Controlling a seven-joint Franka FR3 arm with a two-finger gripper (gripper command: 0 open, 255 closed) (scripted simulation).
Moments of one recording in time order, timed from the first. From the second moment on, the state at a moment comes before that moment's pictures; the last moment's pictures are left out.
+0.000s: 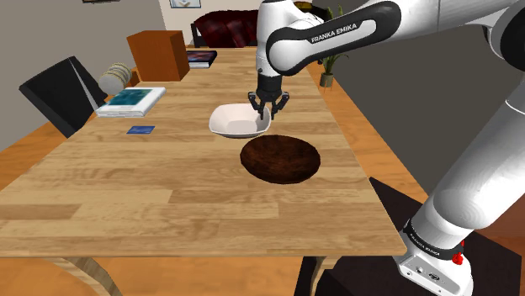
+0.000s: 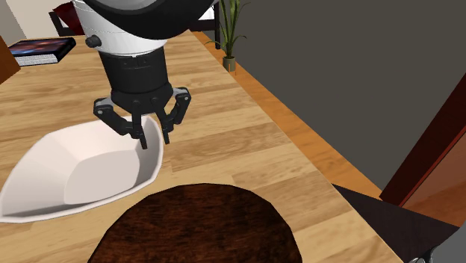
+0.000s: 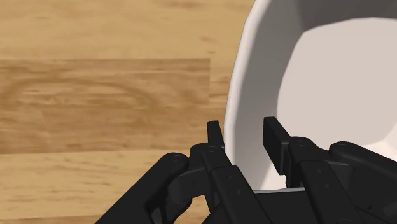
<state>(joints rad) -0.09 -0.03 0.33 -1.96 -0.09 2.04 0.96</state>
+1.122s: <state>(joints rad) -0.09 -0.04 0.33 -1.82 -0.07 1.89 0.94</state>
